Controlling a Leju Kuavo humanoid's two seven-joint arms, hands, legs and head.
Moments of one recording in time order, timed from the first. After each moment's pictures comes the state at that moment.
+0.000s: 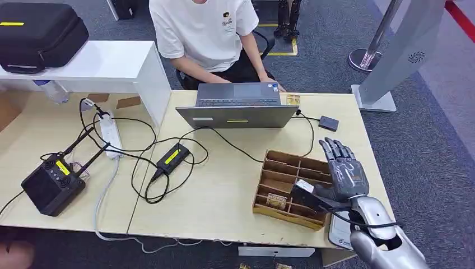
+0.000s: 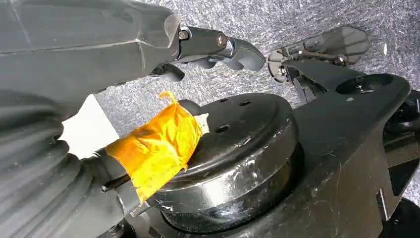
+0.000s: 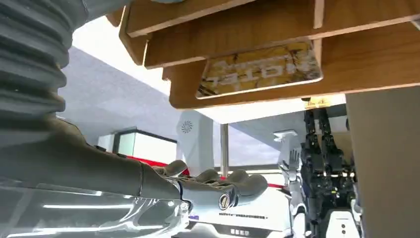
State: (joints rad) left arm -0.06 0.10 -1.11 -0.14 1.06 -0.02 -0.06; right arm -0.32 -0.39 0.47 -1.37 0.97 -0.29 0.20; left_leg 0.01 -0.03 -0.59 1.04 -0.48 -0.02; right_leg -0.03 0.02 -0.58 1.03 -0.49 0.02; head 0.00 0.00
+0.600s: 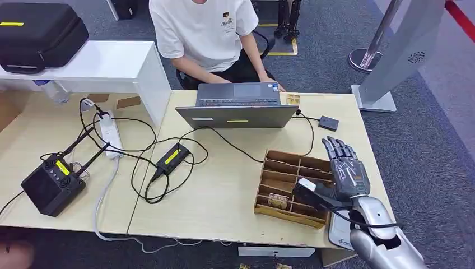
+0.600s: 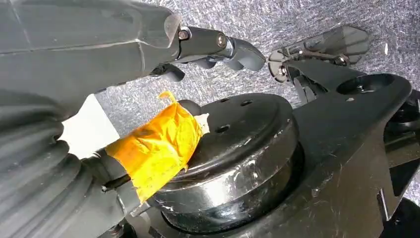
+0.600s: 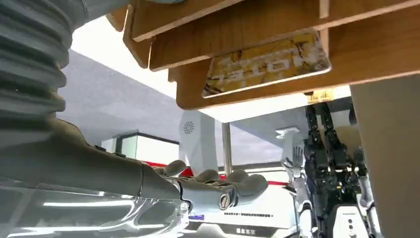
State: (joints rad) left arm -0.06 0.10 -1.12 -0.14 1.07 -0.01 -0.06; right arm -0.31 -0.37 0.44 -1.35 0.97 -0.33 0.17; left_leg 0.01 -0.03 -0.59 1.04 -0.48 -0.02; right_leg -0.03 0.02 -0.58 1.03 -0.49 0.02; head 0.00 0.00
